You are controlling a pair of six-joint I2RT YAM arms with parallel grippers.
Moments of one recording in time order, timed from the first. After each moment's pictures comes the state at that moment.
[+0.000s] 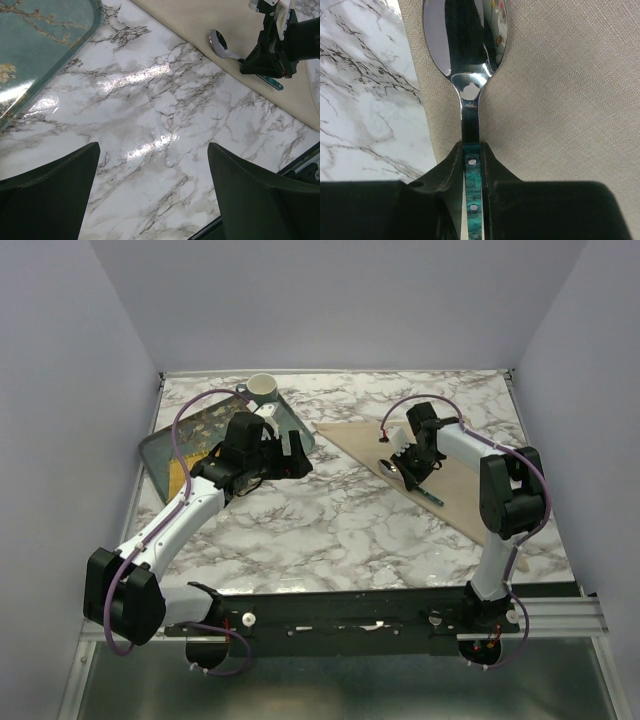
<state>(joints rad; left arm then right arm) -0.43 1.26 0.99 -0.36 0.22 -0.44 0.26 1.92 1.32 -0.74 -0.20 -0.55</state>
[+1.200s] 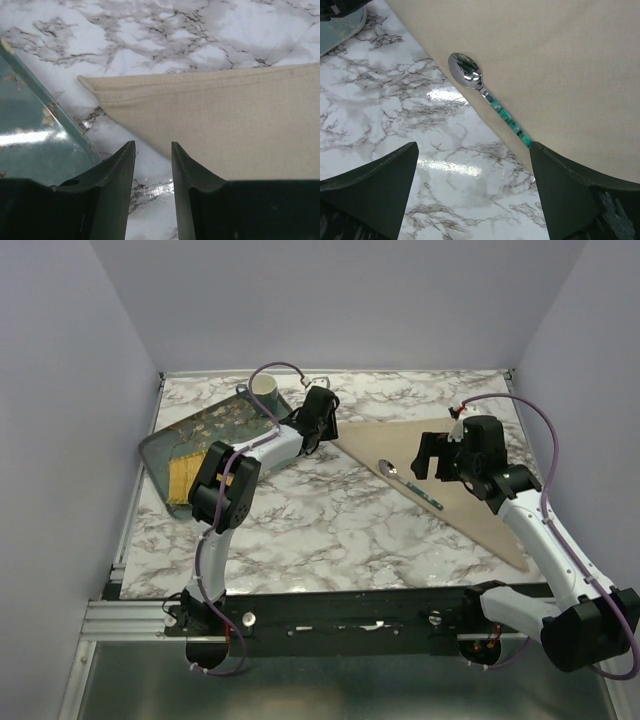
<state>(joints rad) -0.53 2.09 1.54 -0.09 -0.15 -0.51 0.26 1.10 0.99 -0.55 -0.02 0.20</state>
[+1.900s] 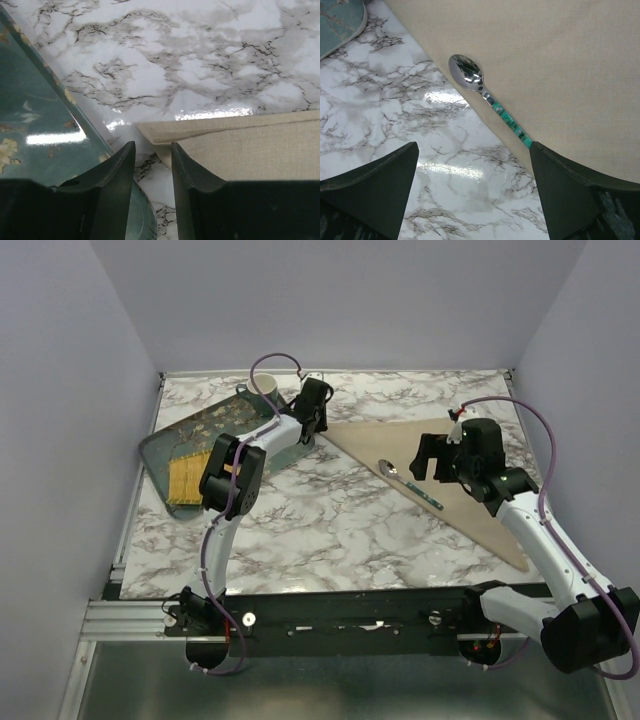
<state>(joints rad) -0.48 2.27 1.76 -0.18 -0.25 -0.37 0.26 1.09 0.94 -0.49 -0.03 0.22</state>
